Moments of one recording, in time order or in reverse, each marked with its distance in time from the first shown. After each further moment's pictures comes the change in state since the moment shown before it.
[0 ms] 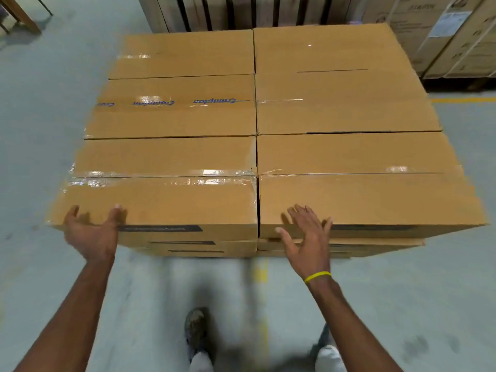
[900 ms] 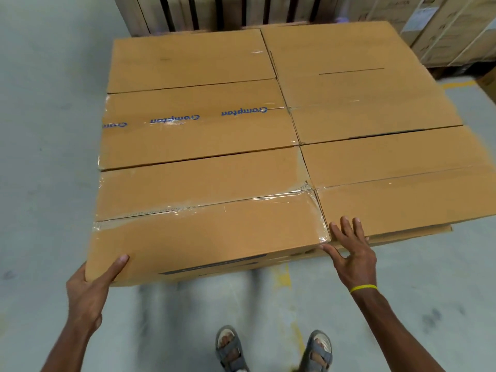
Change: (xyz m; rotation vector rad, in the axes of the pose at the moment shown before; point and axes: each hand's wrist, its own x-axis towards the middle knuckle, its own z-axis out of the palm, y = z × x) left_hand 0.184 -0.069 -0.054 -0.069 -0.540 -0.189; right_hand -0.003 -0.050 0.085 -0.099 0.165 0.235
